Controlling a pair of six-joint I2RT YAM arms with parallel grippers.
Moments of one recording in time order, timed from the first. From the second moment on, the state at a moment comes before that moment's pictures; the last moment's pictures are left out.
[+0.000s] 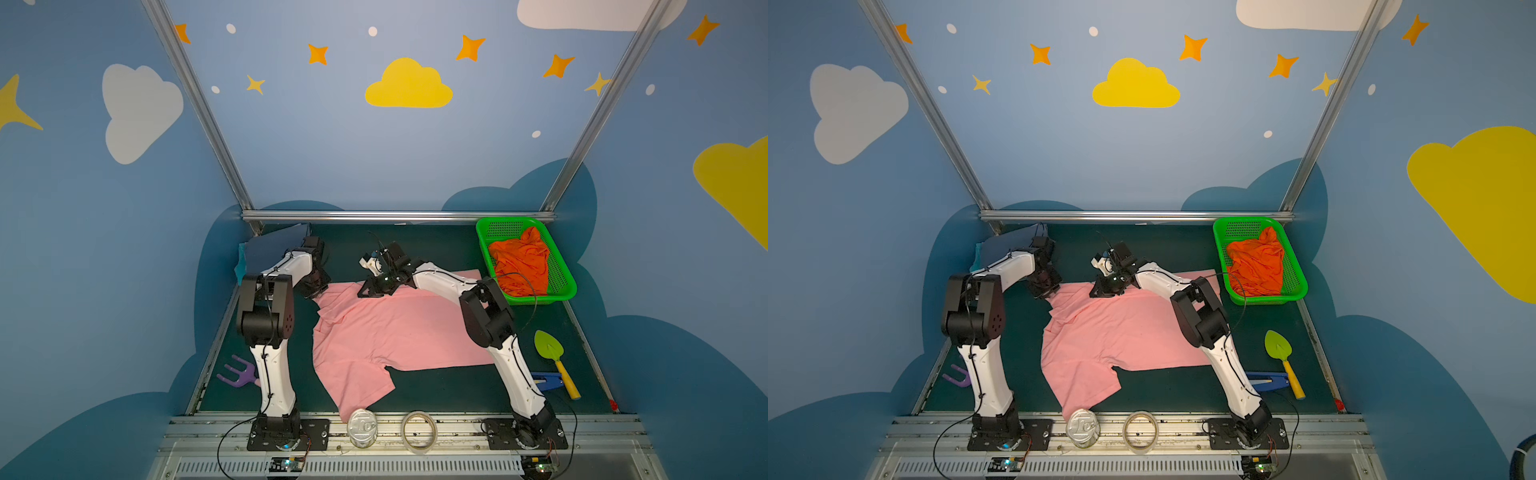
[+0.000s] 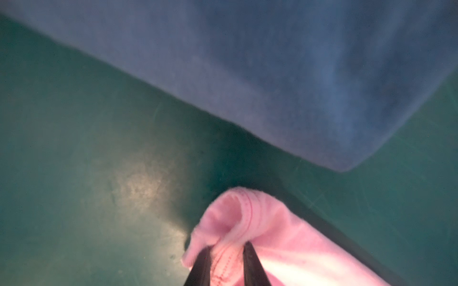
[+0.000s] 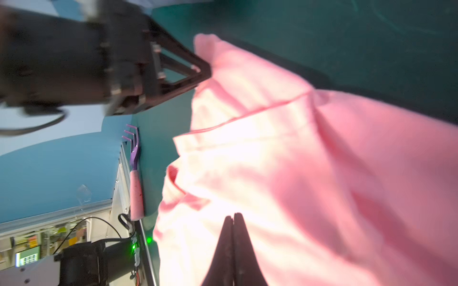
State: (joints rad) left arm -0.04 2.06 1.47 -0.79 -0.08 -0.77; right arm 0.75 2.34 1.88 -0.43 -0.67 0.41
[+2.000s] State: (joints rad) left arm -0.04 2.07 1.49 -0.82 -0.08 -0.76; right arm 0.81 2.18 1.64 -0.45 -0.52 0.22
